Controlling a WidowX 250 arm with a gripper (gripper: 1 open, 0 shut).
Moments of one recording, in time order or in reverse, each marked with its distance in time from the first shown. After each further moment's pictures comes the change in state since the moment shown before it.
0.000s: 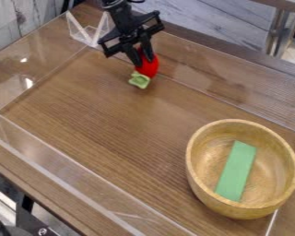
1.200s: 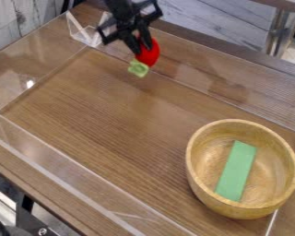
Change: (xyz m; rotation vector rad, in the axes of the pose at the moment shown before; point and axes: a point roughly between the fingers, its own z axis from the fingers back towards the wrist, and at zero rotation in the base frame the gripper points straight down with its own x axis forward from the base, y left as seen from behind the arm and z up) arm -0.001 -0.008 0.046 -0.079 -0.014 -0.106
